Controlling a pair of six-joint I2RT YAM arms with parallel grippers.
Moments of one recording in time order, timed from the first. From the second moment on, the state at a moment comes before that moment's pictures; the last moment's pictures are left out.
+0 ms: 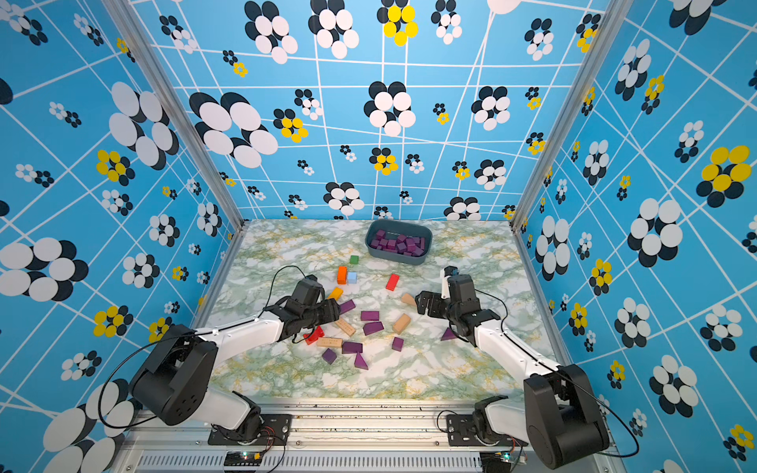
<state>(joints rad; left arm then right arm) -0.49 1.50 0.71 -0.10 0.00 -0.67 0.28 1.26 0.61 -0.10 -0.17 0.40</state>
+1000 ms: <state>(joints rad) -0.55 1.60 0.81 -0.22 -0.10 -0.64 0.28 1.26 0.55 0.02 -0.22 0.46</state>
